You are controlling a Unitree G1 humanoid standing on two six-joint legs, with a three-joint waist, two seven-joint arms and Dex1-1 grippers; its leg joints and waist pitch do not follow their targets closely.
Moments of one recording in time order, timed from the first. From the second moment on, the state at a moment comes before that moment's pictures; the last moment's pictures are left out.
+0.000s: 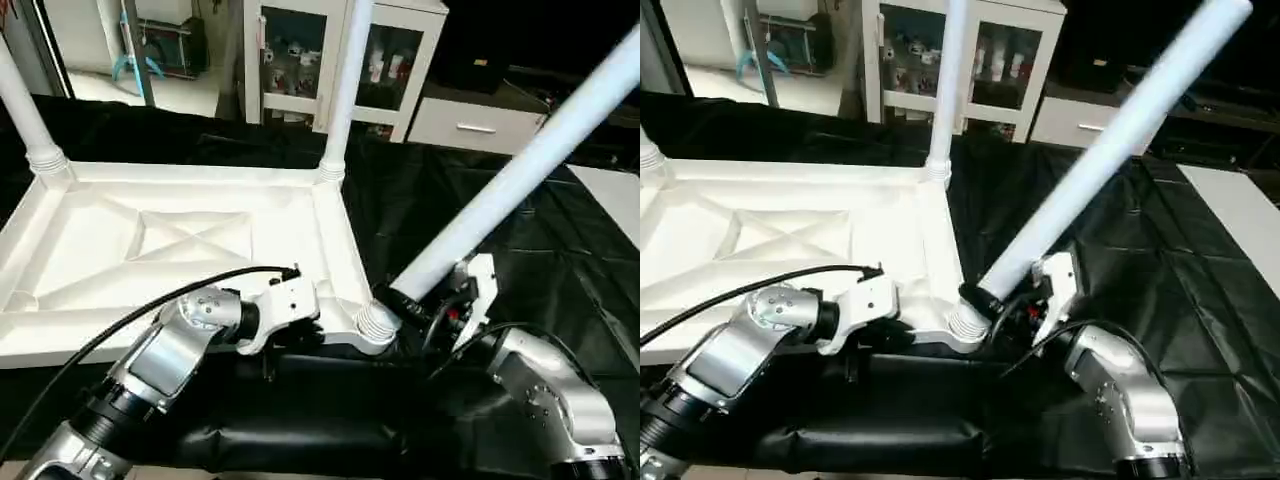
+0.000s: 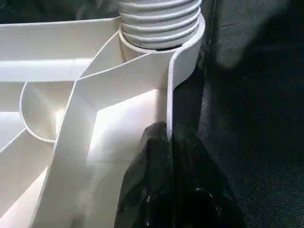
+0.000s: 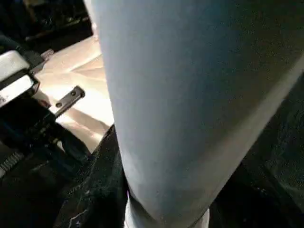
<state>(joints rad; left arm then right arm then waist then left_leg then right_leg) -0.40 0.46 -0.43 0.08 0.07 0.39 -1.05 -0.11 -0.31 0.05 0.04 0.42 0.32 0.81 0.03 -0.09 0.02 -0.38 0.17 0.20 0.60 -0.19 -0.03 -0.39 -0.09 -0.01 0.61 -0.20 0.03</state>
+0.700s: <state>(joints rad) -0.40 0.46 -0.45 0.09 0.07 0.40 -1.03 -0.28 -0.41 0.17 0.11 0.34 0.41 0.88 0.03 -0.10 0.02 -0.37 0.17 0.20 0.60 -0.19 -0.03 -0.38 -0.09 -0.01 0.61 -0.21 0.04</state>
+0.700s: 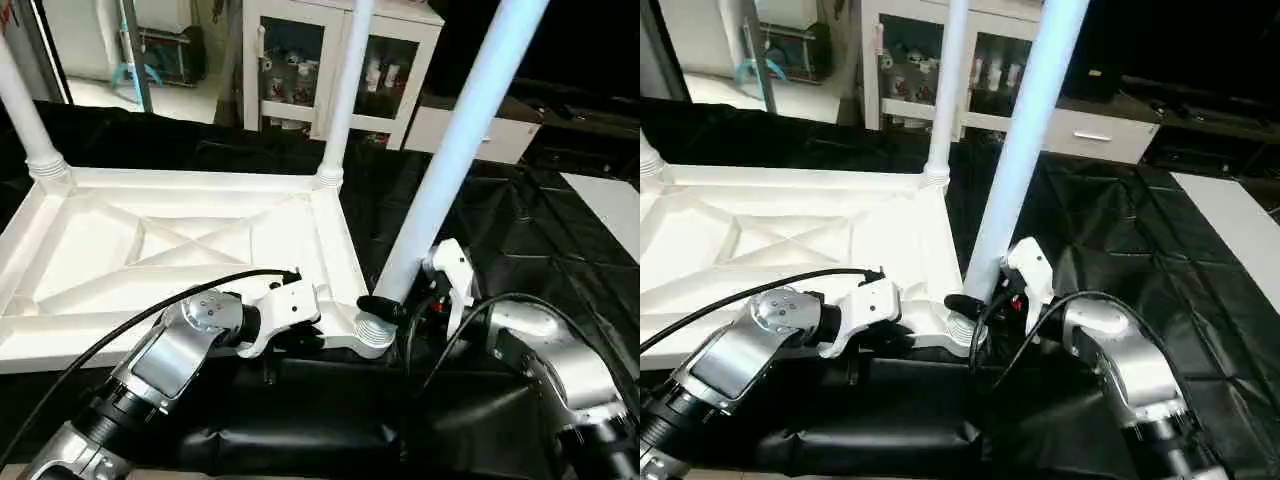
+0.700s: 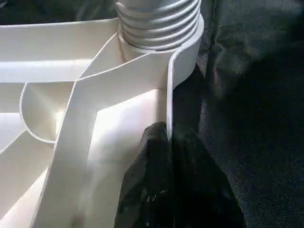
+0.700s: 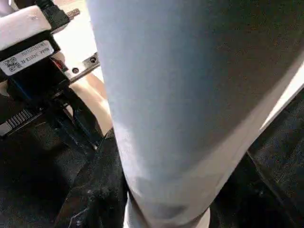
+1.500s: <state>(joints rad) -0.47 0.29 -0.39 0.22 0.10 0.55 -0.80 -0.38 -0.18 0.13 0.33 0.24 0.25 0.44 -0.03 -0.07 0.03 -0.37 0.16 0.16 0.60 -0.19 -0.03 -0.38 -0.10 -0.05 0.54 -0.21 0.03</state>
